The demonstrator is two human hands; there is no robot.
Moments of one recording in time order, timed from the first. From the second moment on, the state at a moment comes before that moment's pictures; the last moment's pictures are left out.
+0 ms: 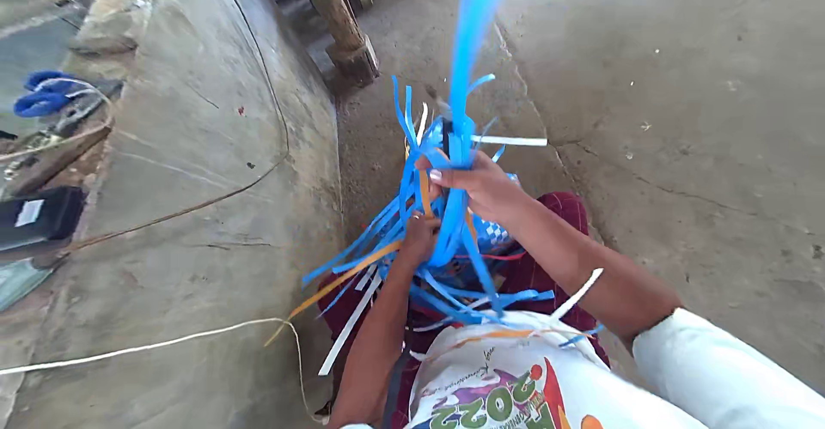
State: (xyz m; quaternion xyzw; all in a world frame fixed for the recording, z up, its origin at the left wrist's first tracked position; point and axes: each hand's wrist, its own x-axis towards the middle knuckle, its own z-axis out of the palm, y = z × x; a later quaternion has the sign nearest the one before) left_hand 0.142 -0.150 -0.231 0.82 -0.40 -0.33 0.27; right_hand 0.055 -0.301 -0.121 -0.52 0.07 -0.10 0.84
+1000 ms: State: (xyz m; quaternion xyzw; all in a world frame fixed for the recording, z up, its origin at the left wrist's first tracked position) left_hand 0.154 -0.183 -0.285 0.88 -0.34 -0.27 0.21; right_hand 0.022 -0.330 -0.201 -0.35 -0.10 -0.11 0.92
